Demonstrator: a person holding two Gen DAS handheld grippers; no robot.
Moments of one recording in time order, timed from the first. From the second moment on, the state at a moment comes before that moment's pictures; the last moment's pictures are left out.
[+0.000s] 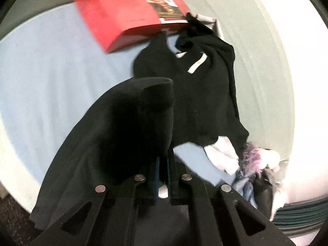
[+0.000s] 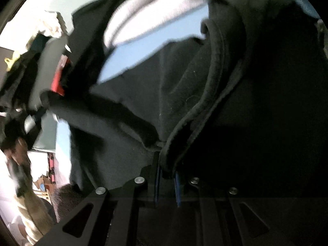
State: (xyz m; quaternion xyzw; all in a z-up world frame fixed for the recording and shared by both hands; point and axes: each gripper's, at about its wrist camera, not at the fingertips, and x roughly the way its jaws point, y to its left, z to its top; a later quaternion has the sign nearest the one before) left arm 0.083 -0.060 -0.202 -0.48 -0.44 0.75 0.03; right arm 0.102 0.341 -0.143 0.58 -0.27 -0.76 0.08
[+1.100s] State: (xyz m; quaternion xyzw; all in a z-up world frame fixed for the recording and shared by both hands) left arm 0.002 -0.045 -0.251 -0.57 -0.22 0.79 -0.05; right arm 0.017 0.390 -0.137 0.57 -0.26 -0.78 -0.07
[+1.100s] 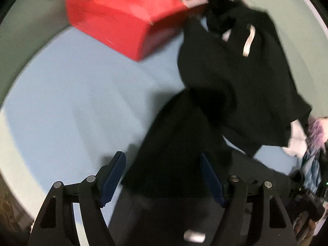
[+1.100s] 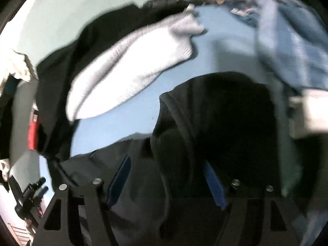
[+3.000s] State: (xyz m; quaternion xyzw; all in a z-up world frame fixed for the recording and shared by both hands) left arm 0.212 -0.069 -0.276 -0.63 -0.10 0.77 -0.02; right arm 0.246 0.395 -0.105 0.47 -0.32 -0.81 -0.11
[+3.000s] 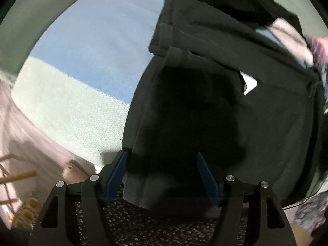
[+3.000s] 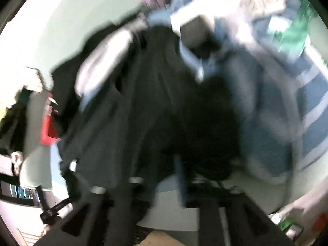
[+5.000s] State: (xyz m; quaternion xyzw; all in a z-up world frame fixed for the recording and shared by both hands) left arm 0.122 -0.062 -0.265 -0.59 -0.44 0.68 -0.01; right arm 0.080 0.359 -0.164 0.56 -0.32 -0.77 -0.01
